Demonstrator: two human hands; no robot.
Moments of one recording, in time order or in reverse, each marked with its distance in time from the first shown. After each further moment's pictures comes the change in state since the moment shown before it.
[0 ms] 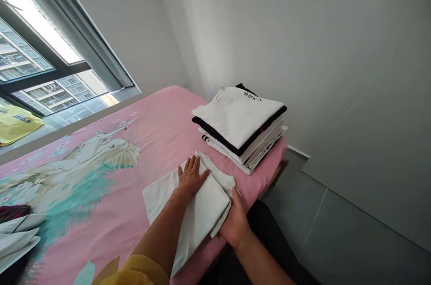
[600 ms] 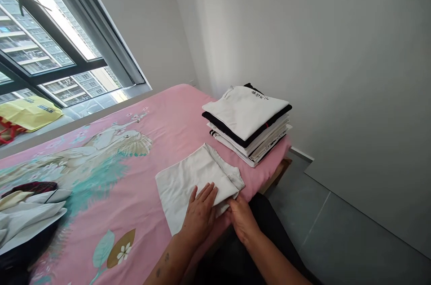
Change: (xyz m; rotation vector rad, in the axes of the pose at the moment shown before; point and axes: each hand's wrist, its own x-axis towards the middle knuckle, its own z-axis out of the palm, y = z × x) left_hand -0.172 0.022 -0.011 -0.040 0.147 0.390; right_hand -0.027 0.025 -0.011 -0.372 0.164 -0.135
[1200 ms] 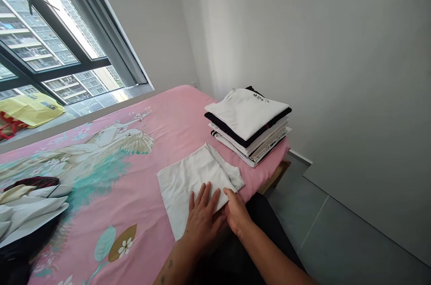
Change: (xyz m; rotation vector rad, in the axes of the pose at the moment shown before) left_hand -0.019 0.007 0.020 0.060 0.051 -0.073; right_hand 0.012 0.010 0.005 0.094 0.059 0.033
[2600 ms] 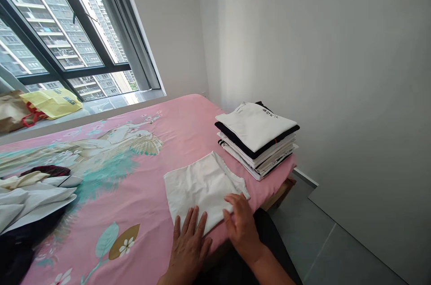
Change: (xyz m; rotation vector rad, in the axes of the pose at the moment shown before) left_hand -0.066 -0.035 0.032 0.319 0.251 -0.011; right_hand -0.022 -0.013 -0.028 -1.516 -0.145 -1.186
